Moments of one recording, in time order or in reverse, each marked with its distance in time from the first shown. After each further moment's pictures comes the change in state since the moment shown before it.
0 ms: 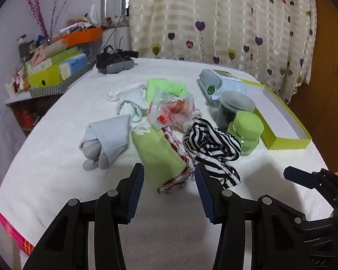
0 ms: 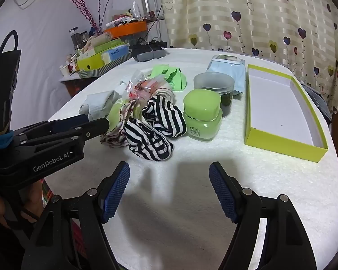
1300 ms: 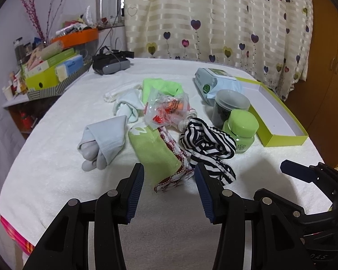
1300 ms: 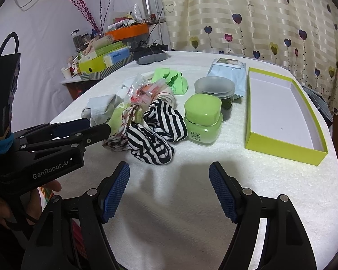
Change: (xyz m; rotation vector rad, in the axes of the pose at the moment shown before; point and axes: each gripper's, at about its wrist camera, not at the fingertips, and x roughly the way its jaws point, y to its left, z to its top) left arm -0.003 -0.006 0.002 0.031 0.012 -0.016; right arm -0.003 0.000 0.003 0.000 -0.014 0.015
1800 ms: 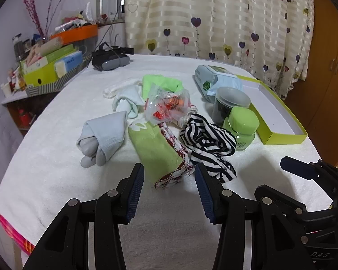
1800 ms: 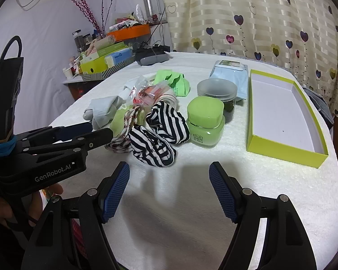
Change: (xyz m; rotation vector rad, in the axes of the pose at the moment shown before) left arm 0.001 0.002 -0.002 -0.010 0.019 -0.007; right arm -0.001 0.003 0.003 -0.005 -0.003 0.006
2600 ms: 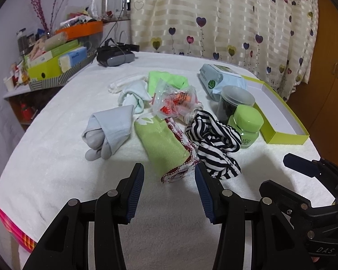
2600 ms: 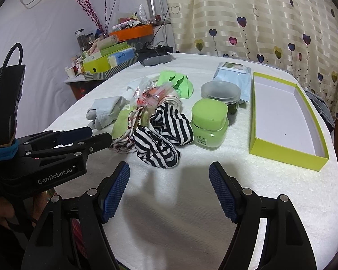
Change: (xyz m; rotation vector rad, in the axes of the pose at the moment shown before) left arm -0.002 0.008 -0.007 -0.023 0.004 0.003; right arm 0.001 0.004 0.001 -0.014 -0.006 0.008
